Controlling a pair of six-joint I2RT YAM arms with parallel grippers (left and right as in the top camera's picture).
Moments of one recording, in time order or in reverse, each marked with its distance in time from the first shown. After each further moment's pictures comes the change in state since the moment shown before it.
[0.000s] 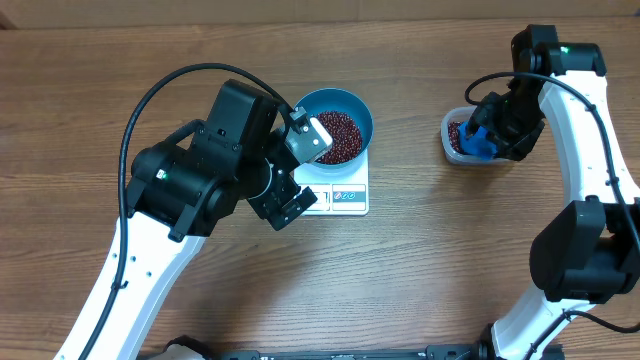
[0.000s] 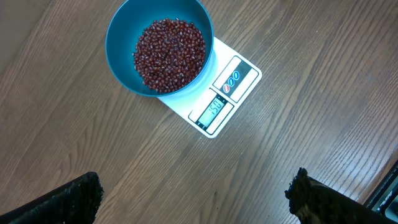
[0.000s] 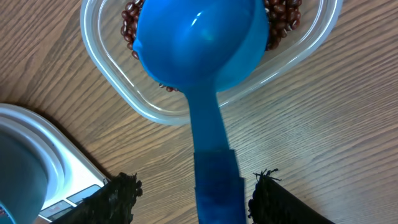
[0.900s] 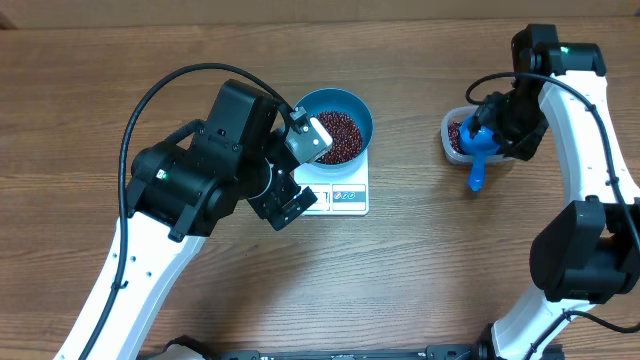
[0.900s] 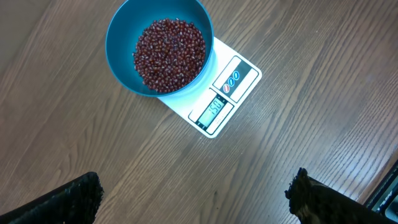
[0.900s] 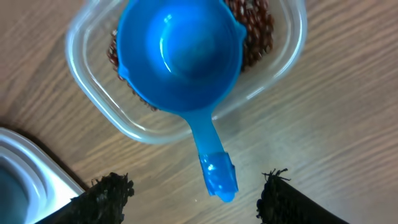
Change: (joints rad) left arm 0.000 0.000 0.000 0.000 0.000 0.000; right arm 0.000 0.000 0.000 0.030 0.080 0.000
